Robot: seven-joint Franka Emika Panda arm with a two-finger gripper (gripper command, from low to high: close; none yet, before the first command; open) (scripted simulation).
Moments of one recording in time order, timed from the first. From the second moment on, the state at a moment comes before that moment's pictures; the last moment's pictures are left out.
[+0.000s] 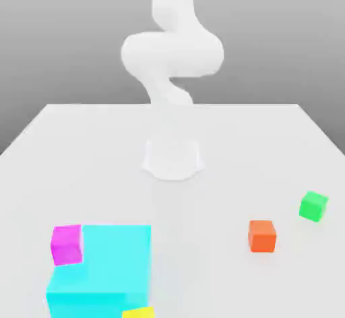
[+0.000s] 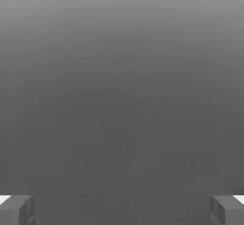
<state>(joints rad) 0.06 -0.72 -0.01 -2.35 0.00 2.36 0.70</state>
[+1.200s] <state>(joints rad) 0.53 0.27 0.01 -2.78 -0.03 3.04 -0.19</state>
